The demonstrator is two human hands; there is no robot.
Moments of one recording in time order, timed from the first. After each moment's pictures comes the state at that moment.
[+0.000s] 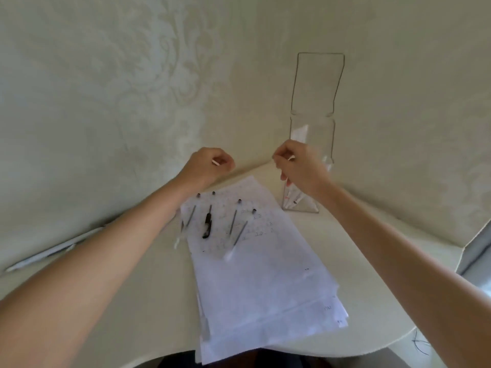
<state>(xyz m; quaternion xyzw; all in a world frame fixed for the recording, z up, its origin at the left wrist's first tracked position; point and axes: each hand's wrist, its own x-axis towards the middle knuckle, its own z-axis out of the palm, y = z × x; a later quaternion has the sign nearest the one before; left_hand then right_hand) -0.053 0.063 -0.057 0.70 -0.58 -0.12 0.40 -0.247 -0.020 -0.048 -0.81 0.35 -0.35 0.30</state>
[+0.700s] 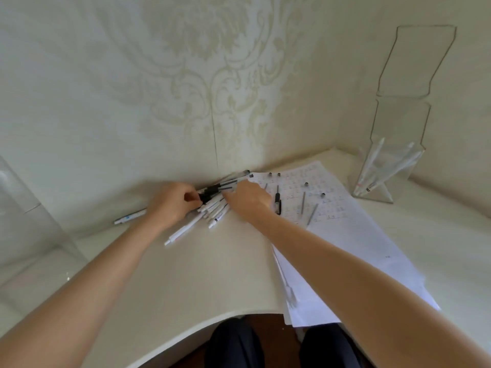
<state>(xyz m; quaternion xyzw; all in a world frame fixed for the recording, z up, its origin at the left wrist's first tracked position) 0.073 0.226 -0.136 0.85 -0.44 -0.07 0.26 -0.052 0.107 -0.137 -0.88 0.42 -0.08 0.21</state>
